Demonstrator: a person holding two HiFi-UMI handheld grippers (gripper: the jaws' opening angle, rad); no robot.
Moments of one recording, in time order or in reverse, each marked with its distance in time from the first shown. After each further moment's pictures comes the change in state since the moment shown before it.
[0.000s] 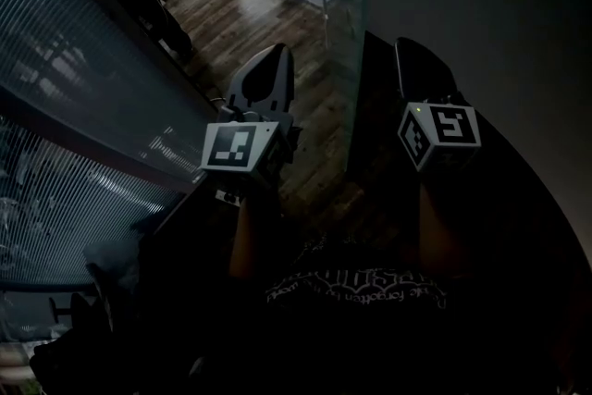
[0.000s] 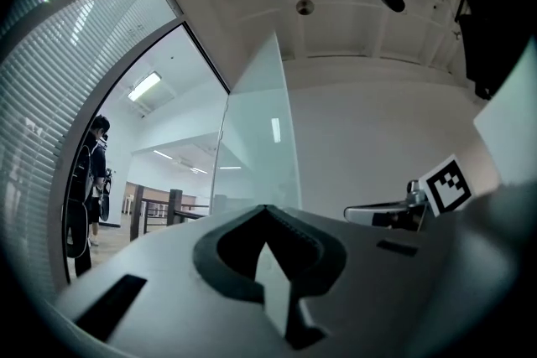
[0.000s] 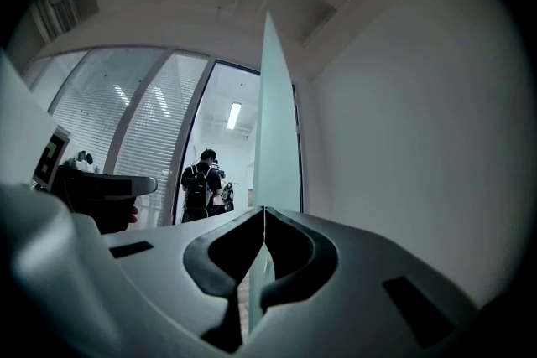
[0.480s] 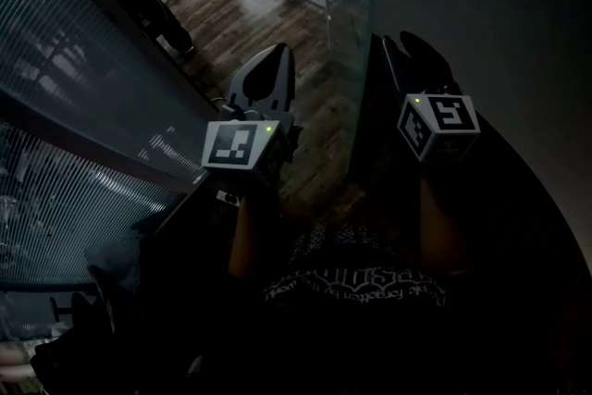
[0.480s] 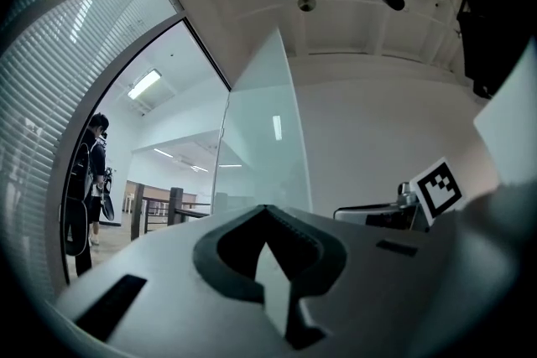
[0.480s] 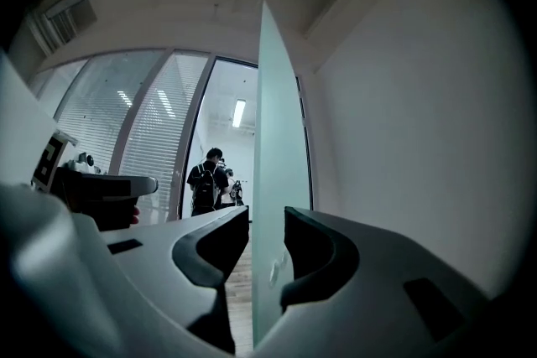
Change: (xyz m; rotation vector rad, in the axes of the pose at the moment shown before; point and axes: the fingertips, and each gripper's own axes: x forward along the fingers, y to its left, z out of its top) left arm 0.002 0.021 -0.034 0.027 -0.008 -0.021; right arm 0.021 0.007 -0.015 0.030 0.020 0.065
